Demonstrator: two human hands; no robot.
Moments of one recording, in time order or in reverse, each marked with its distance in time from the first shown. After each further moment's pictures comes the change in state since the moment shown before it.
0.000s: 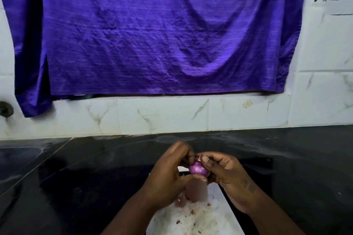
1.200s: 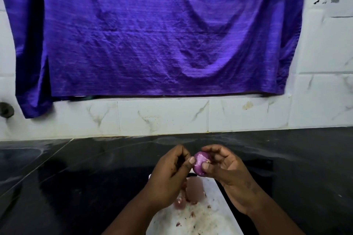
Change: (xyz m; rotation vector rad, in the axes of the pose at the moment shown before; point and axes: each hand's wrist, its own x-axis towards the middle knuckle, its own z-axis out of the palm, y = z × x) left_hand -0.002 -0.001 0.003 -0.153 0.024 -0.182; right_hand 0.002 0.004 -0.007 0.155 0.023 -0.061
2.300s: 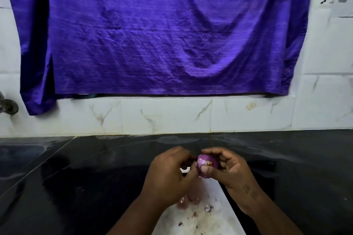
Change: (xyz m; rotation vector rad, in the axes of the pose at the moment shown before) left_hand 0.001 0.004 -0.002 0.578 0.172 0.231; right_hand 0.003 0.004 0.002 -0.182 0.057 -0.116
